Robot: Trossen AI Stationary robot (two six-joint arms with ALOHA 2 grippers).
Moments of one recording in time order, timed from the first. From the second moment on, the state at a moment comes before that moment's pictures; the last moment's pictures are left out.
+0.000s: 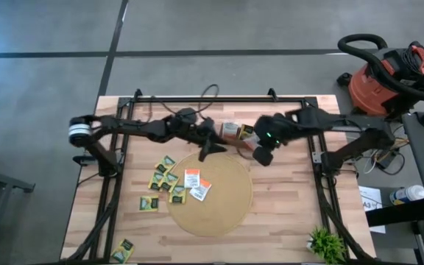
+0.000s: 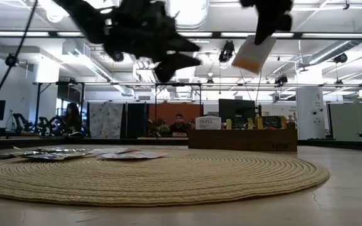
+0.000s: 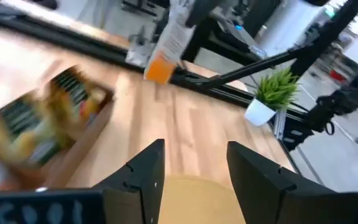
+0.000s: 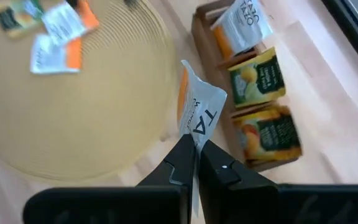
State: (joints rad) left arm 0.26 1.57 0.93 0.40 0.47 -0.28; right arm -0.05 1.41 1.46 -1.21 0.16 0.48
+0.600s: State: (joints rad) left arm 0.31 1.12 0.36 0.47 0.21 -0.60; right arm -0.36 1.88 1.71 -1.11 -0.03 -0.08
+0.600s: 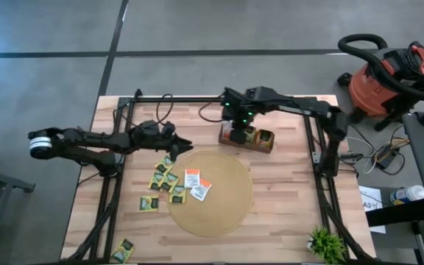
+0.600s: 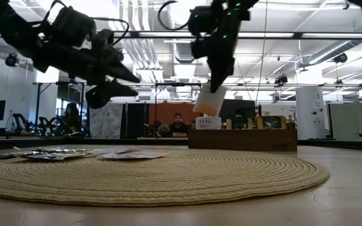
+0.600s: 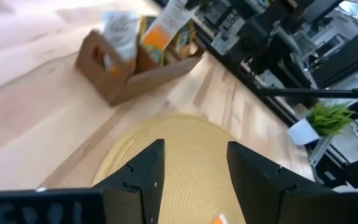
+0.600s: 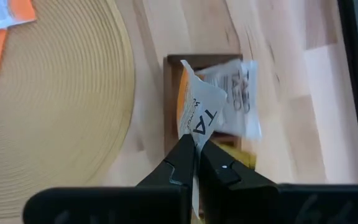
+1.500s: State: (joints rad) left arm 0.35 1.12 0.33 0.48 0.18 -0.52; right arm -0.36 2.32 2.27 -1.52 0.00 -0.24
